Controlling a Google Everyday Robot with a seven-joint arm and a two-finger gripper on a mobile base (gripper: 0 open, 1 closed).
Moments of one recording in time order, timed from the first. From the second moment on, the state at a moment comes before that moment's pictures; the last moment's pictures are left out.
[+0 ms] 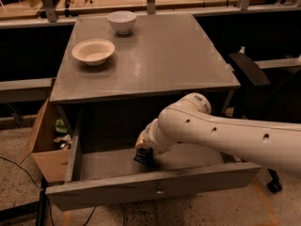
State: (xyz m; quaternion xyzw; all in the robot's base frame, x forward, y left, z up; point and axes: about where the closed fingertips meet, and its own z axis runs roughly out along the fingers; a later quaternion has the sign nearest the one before) arm 0.524 0.004 0.655 -0.97 0.11 -0.13 0.20
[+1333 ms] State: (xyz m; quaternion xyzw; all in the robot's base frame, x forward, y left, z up) arm 0.531 -0.050 0.747 -0.94 0.12 -0.17 0.27
